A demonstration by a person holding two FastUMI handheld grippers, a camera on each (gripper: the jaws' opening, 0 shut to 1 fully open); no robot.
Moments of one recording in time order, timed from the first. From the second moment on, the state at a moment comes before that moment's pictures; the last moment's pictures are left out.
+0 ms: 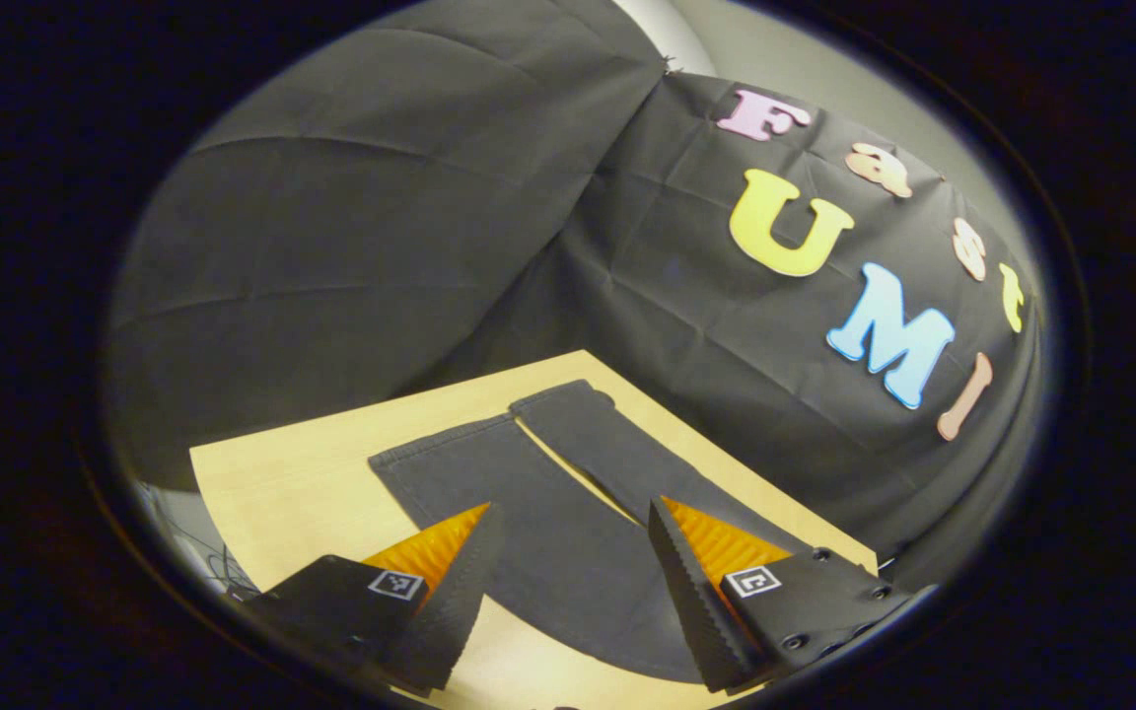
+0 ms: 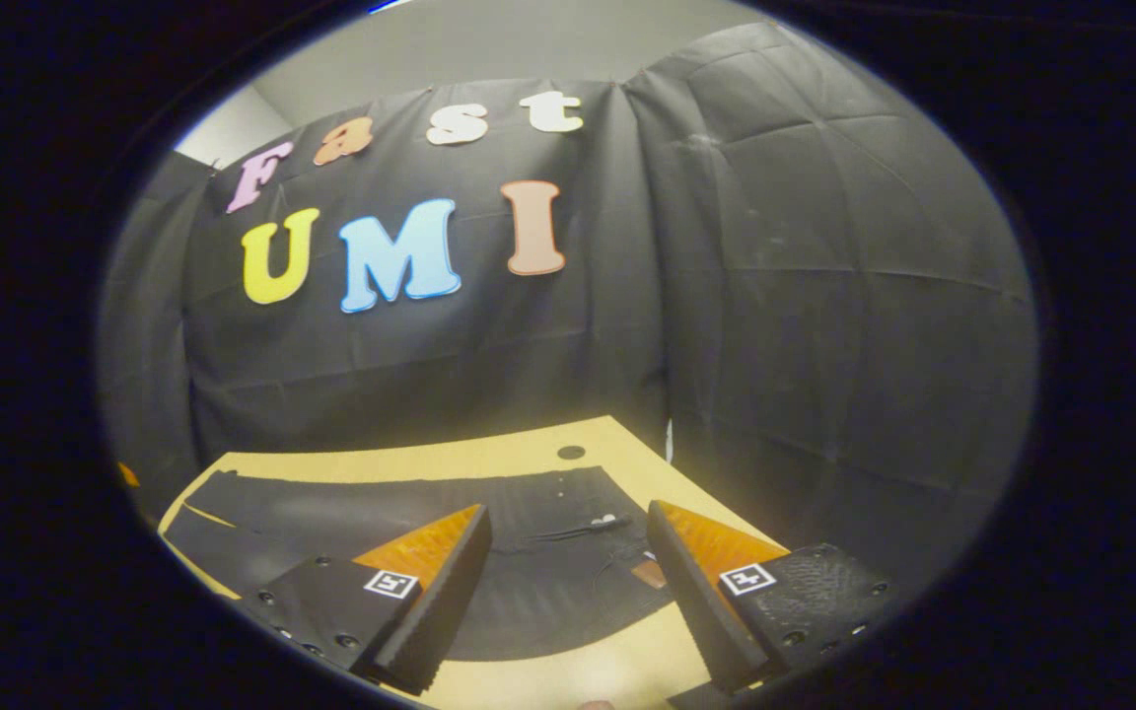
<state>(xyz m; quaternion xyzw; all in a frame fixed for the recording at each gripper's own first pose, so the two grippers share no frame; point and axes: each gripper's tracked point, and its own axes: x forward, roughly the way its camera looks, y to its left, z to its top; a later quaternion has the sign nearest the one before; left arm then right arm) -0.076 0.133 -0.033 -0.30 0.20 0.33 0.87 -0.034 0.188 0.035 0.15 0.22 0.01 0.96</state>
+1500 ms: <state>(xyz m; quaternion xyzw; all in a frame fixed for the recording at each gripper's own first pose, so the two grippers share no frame) -0.079 0.184 -0.123 -0.57 0.21 0.40 0.68 -0.059 0.205 -0.134 0.51 0.50 -0.14 0.68</state>
